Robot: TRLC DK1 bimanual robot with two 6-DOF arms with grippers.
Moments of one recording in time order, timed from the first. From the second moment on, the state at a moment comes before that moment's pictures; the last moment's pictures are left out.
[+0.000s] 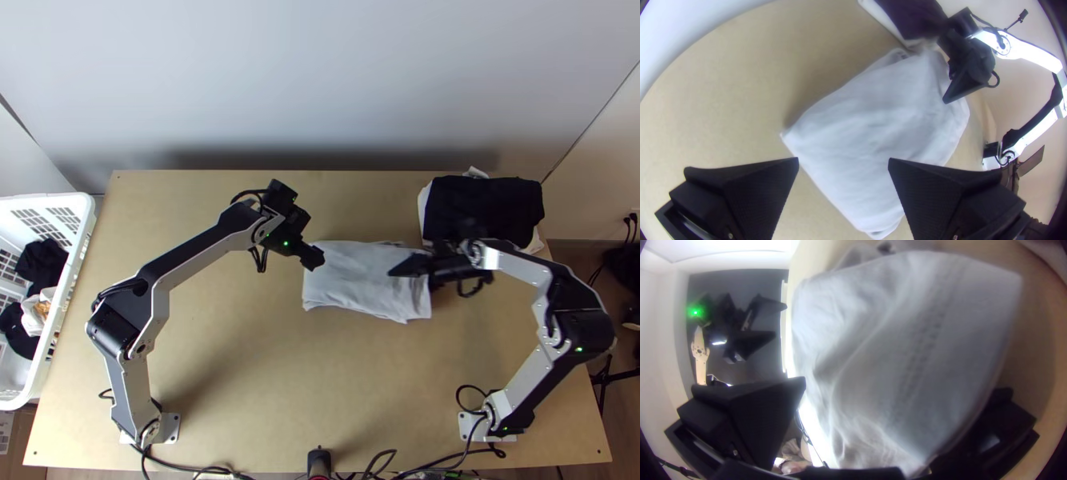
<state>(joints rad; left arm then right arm) -0.56 1.97 1.63 -0.67 0.34 0.01 0.08 1.88 1.02 -0.52 -1.01 0.11</state>
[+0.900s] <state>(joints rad) -0.51 1.91 1.59 -0.67 0.34 -0.01 0.40 1.59 1.20 -0.44 -0.33 -0.02</state>
